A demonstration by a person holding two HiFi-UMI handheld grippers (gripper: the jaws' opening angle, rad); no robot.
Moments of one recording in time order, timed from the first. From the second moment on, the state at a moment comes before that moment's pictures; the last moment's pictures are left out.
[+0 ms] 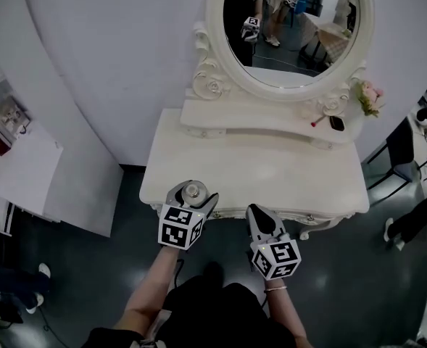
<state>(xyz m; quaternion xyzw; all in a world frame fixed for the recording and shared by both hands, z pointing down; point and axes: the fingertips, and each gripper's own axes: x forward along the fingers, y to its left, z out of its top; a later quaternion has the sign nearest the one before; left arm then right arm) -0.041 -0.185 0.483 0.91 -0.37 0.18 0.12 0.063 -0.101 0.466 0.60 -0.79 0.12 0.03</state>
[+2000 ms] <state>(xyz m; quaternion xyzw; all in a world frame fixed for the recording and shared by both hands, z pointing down) 0.086 -0.466 0.500 0.88 -0.40 0.23 0.11 0.149 -0.287 0.498 0.56 -0.81 0.16 0.05</state>
